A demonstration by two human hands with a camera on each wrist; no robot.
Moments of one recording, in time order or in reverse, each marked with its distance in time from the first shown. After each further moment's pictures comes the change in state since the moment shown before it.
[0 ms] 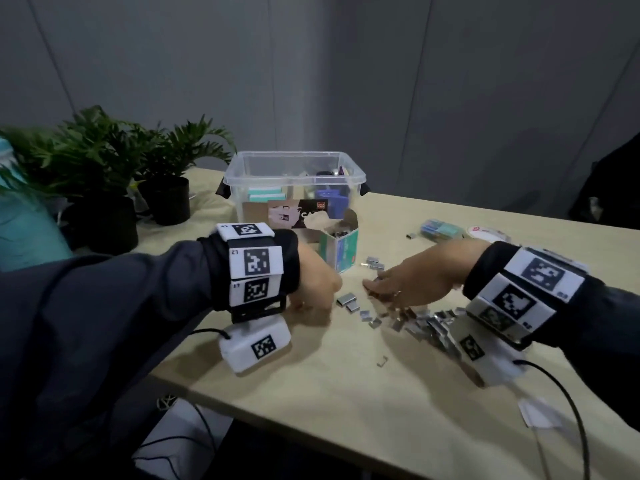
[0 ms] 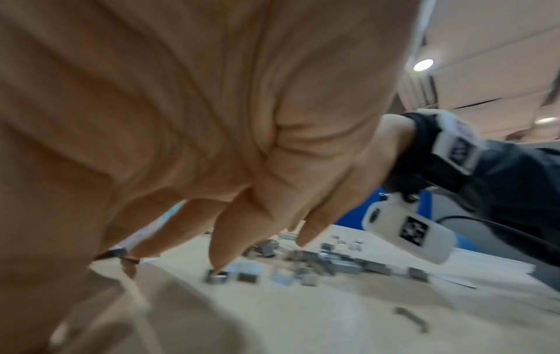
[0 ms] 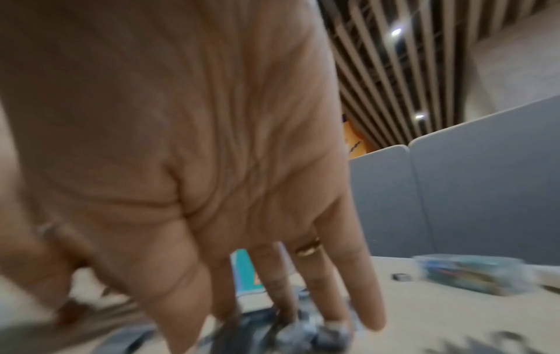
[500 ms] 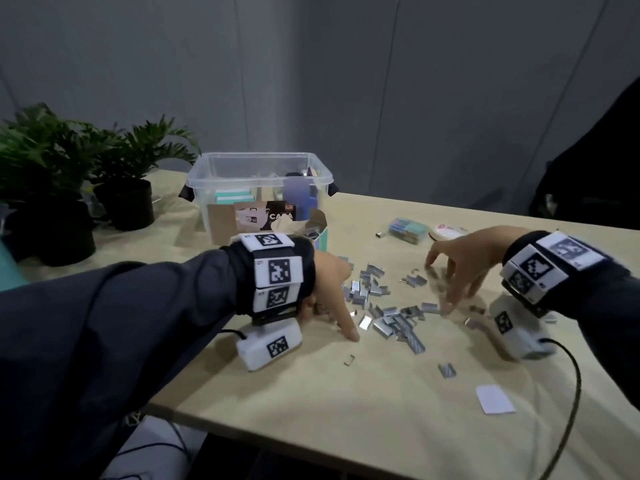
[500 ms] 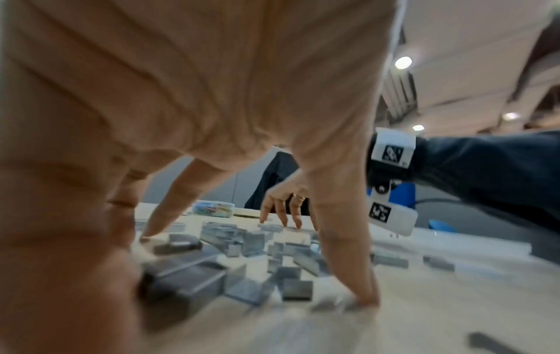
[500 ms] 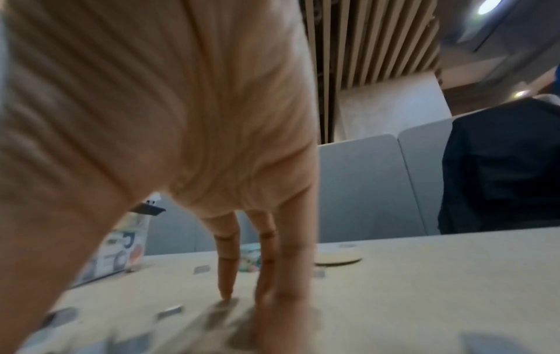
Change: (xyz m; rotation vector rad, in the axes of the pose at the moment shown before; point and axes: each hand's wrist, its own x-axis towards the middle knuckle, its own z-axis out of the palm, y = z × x) left_hand 0.018 0.039 -0.019 -0.386 0.149 0.043; right_hand -0.032 0.103 0.026 0.514 0.026 0.341
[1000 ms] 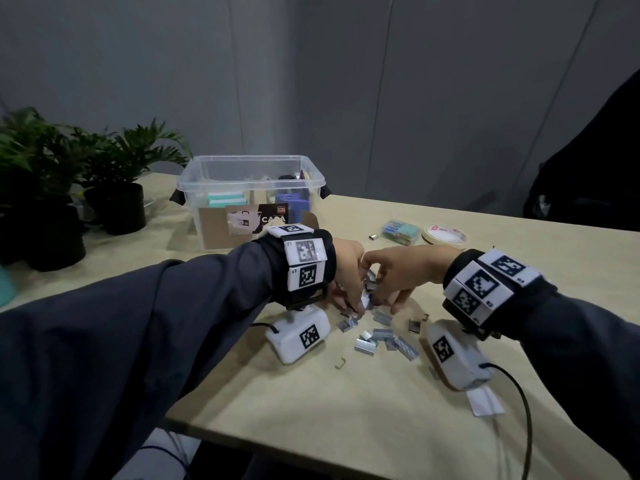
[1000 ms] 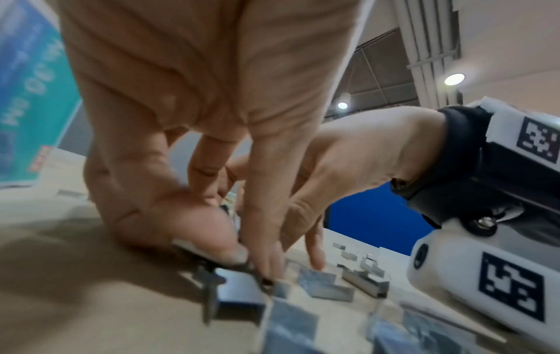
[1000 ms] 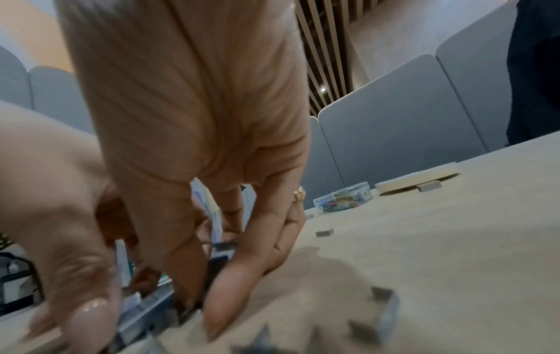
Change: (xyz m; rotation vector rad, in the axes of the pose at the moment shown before) left_hand 0.027 0.022 -0.011 -0.359 0.021 0.082; right_hand 0.025 -0.054 0.027 0.320 0.019 -0.282
